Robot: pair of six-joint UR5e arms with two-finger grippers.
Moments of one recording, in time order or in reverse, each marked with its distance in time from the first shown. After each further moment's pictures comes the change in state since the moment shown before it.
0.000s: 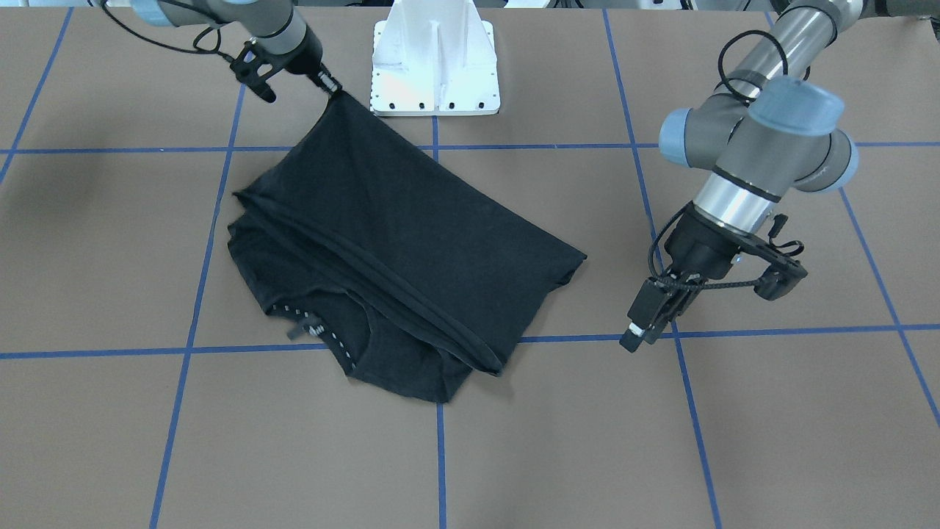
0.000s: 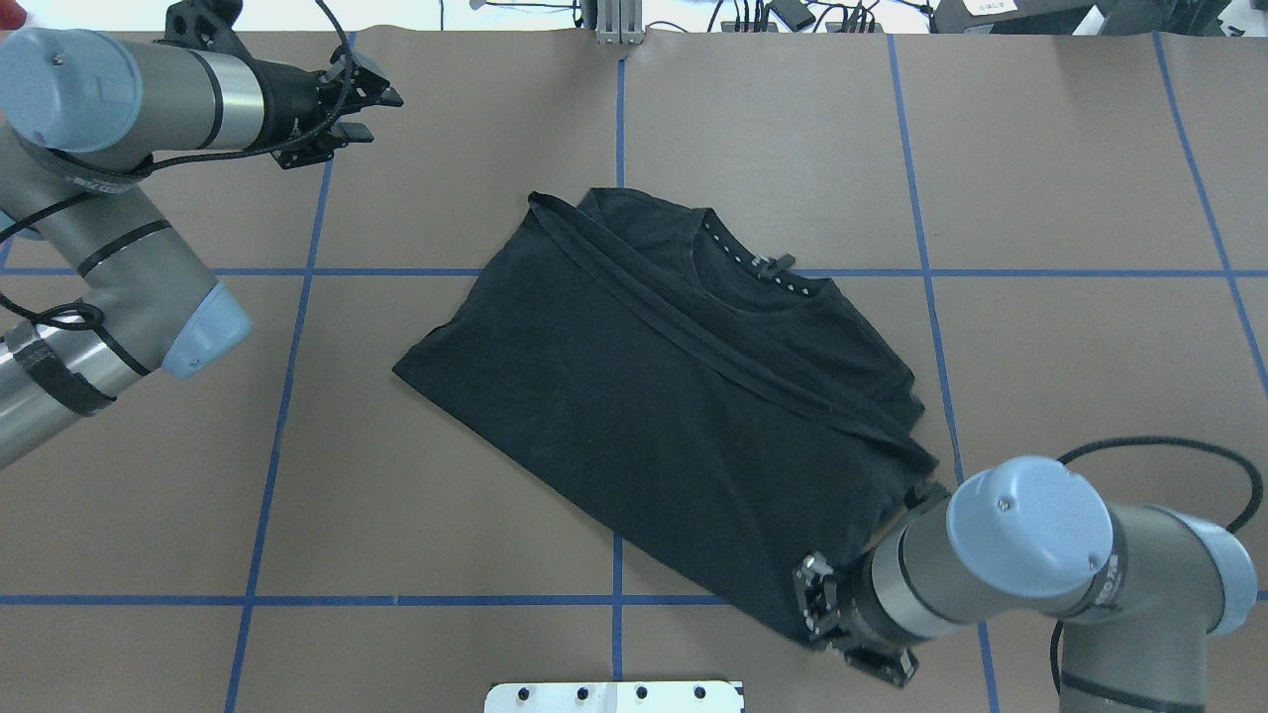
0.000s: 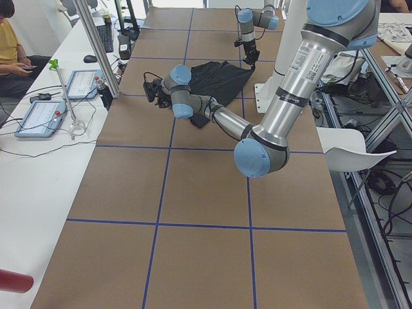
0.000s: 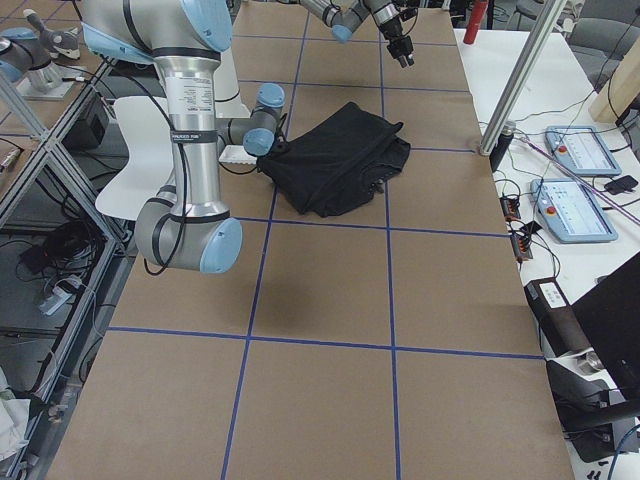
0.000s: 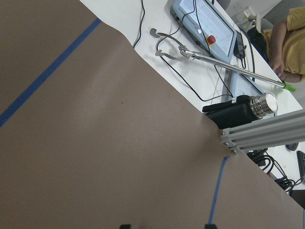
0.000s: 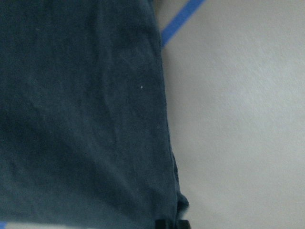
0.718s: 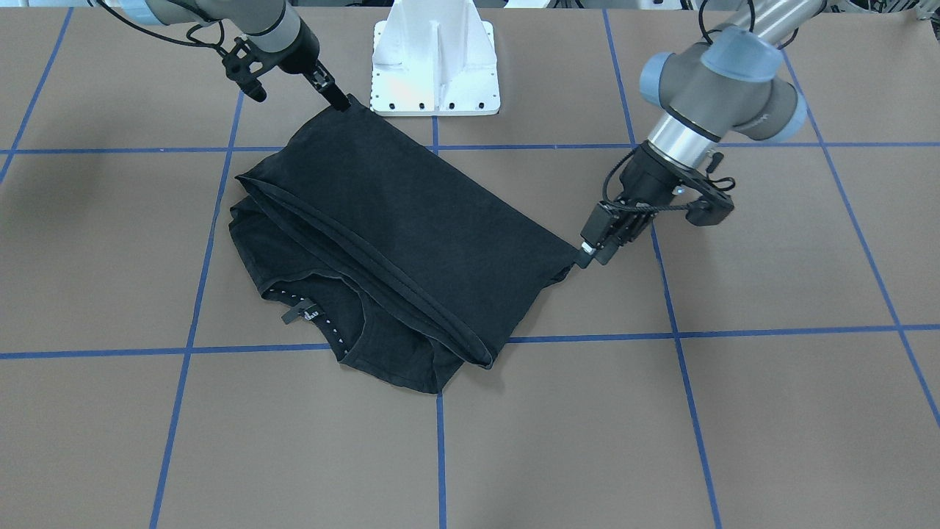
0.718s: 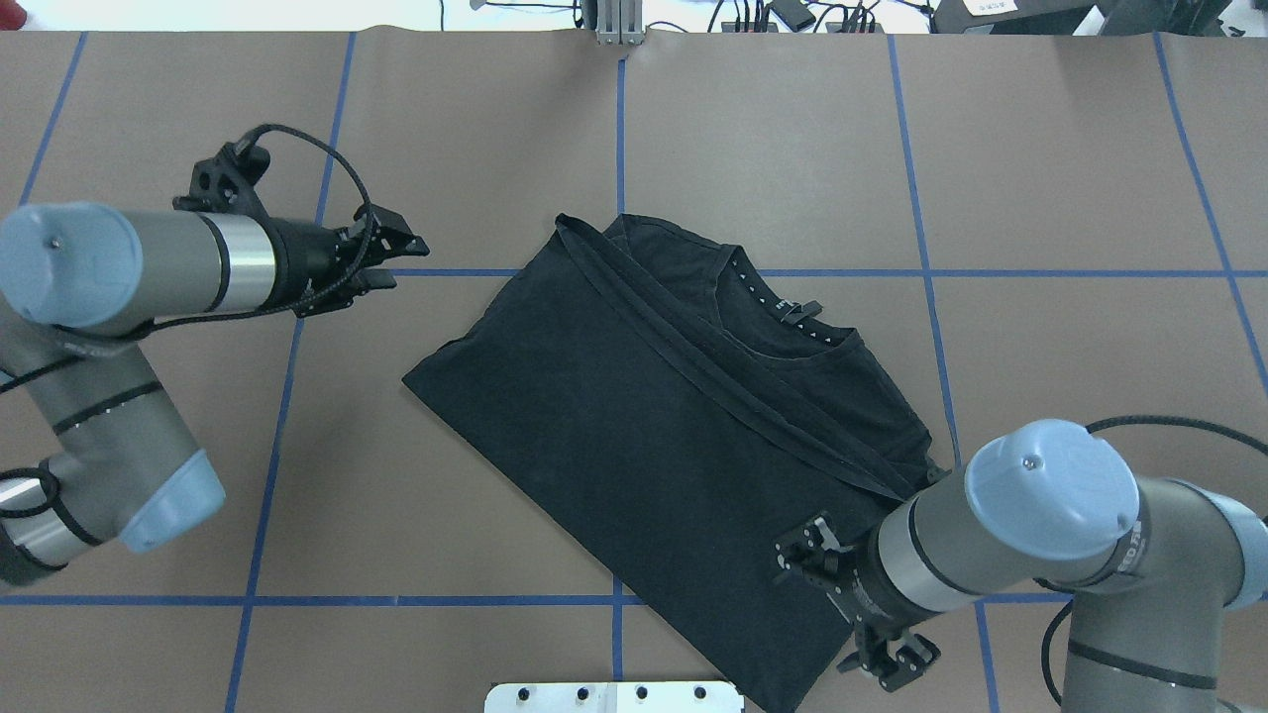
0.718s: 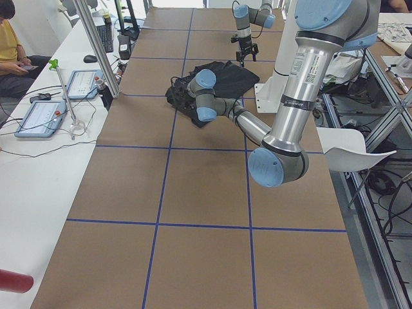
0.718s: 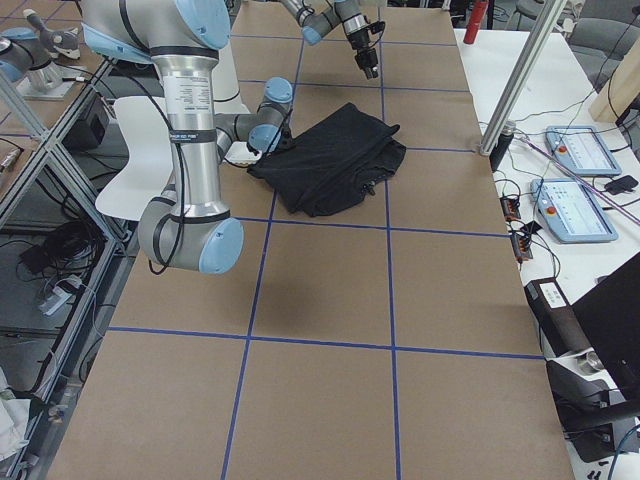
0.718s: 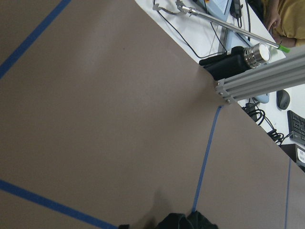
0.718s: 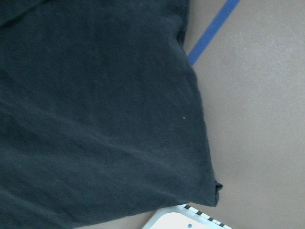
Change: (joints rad) left arm 0.230 0.165 -0.181 0.047 0.128 -0.054; right arm 0.167 0.024 0.005 0.001 0.039 0.040
